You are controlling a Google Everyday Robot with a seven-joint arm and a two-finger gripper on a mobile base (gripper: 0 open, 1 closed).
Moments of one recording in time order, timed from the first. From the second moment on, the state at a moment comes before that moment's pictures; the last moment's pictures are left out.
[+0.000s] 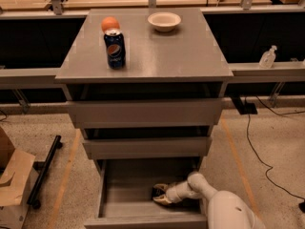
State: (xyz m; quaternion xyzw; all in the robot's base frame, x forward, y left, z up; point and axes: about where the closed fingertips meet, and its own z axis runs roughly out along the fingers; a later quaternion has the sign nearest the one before) arm 0.574 -0.034 0.103 -0.60 0.66 0.33 0.30
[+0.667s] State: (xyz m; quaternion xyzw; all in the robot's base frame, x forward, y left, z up) arm 0.574 -0.034 0.103 -0.60 0.66 0.33 0.30
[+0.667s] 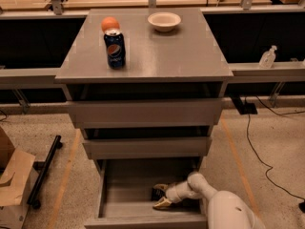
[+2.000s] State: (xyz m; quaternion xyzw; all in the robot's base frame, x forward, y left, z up) arm 0.536 -0.005 0.161 -0.67 0.63 0.30 0.27
